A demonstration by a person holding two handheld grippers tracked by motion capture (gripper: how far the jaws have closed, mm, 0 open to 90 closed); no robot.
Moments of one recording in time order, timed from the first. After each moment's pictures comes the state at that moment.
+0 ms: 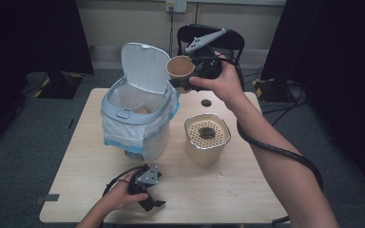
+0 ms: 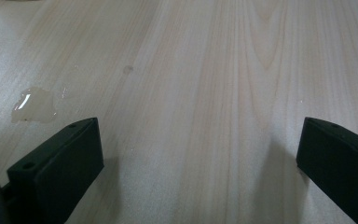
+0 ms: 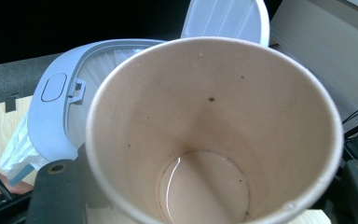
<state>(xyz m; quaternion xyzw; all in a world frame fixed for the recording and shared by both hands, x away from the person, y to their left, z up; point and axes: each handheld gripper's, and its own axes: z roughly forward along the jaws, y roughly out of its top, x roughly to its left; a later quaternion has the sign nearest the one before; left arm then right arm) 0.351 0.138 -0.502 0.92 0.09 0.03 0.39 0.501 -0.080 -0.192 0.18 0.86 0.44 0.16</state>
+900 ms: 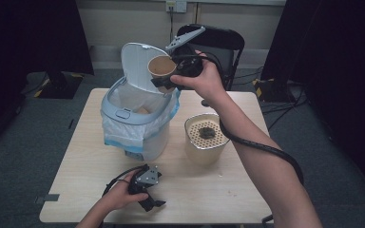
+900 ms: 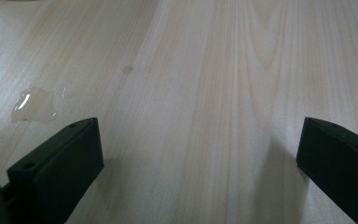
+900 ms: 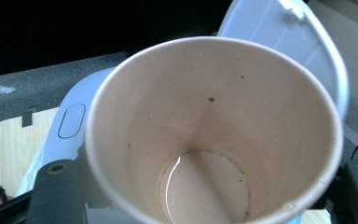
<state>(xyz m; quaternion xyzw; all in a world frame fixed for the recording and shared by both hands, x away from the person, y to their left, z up) 0.351 0.138 -0.503 0.92 0.09 0.03 0.39 0.505 -0.037 -0.193 0.16 0.86 0.46 0.14</state>
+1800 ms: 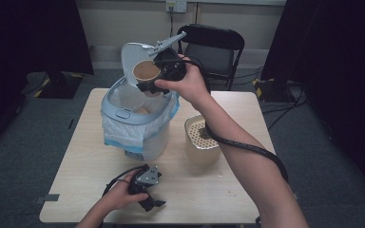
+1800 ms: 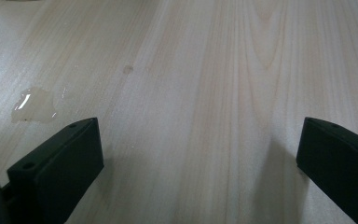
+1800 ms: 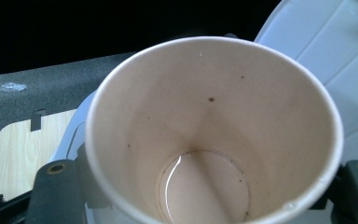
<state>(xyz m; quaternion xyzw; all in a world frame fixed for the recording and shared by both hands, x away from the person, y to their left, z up) 0.351 0.139 -0.502 0.92 0.09 0.03 0.39 0.505 0.000 -0.206 0.14 0.87 0.46 0.12</state>
